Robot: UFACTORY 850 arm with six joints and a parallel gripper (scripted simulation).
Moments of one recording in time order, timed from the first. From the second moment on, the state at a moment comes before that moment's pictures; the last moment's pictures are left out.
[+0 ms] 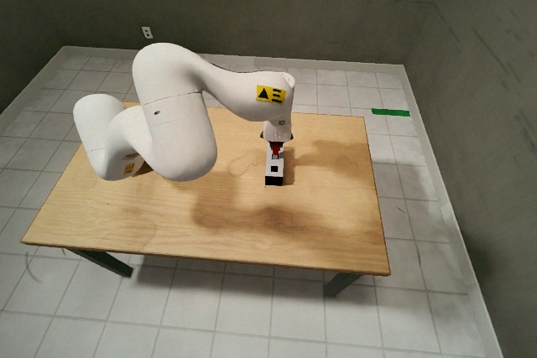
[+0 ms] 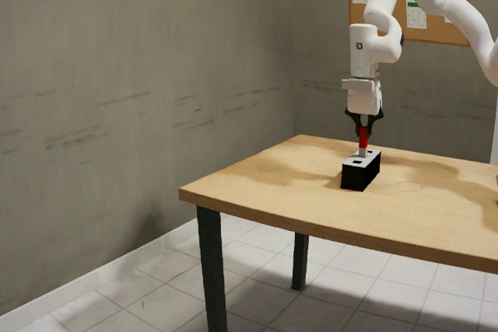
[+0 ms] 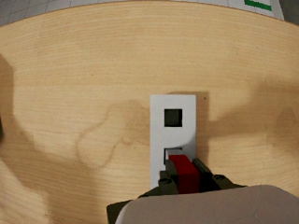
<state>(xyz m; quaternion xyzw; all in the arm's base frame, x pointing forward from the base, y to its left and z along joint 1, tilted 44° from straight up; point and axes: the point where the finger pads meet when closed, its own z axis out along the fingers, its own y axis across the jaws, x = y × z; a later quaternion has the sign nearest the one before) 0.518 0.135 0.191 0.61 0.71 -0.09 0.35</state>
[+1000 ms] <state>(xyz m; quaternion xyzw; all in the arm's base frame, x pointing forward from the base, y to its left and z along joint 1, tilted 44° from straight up) 0.519 0.133 0.188 0.61 0.71 -0.09 0.35</state>
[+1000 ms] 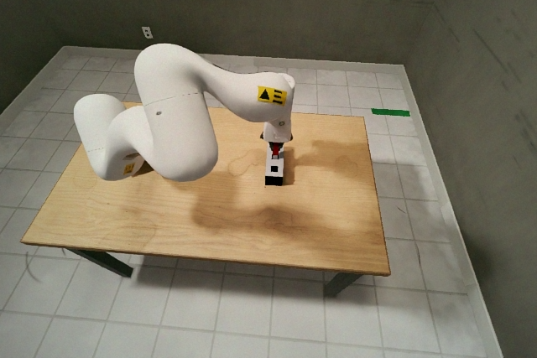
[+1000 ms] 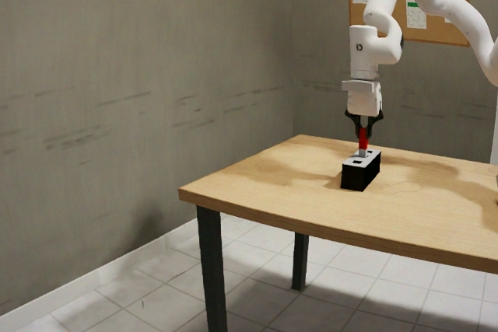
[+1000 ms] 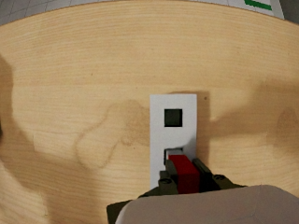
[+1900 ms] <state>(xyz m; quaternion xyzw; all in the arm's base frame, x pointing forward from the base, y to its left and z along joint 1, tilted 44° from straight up) 0.522 0.131 0.185 0.61 0.71 -0.09 0.35</state>
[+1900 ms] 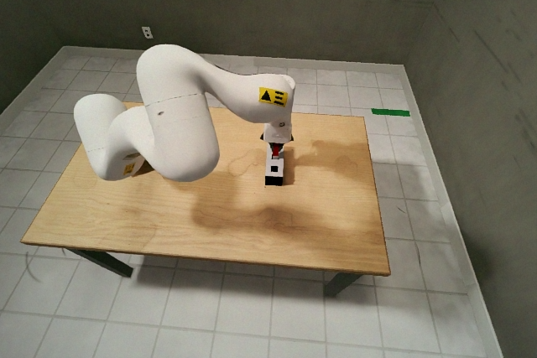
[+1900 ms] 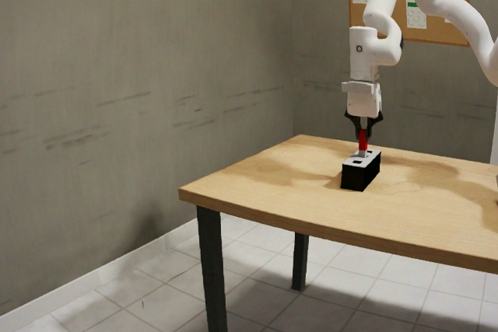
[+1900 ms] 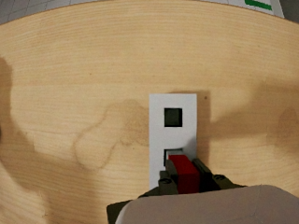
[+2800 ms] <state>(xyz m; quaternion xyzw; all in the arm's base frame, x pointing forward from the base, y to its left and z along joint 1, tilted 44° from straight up) 0.523 0.128 0.183 0.61 0.71 -0.10 0.35</state>
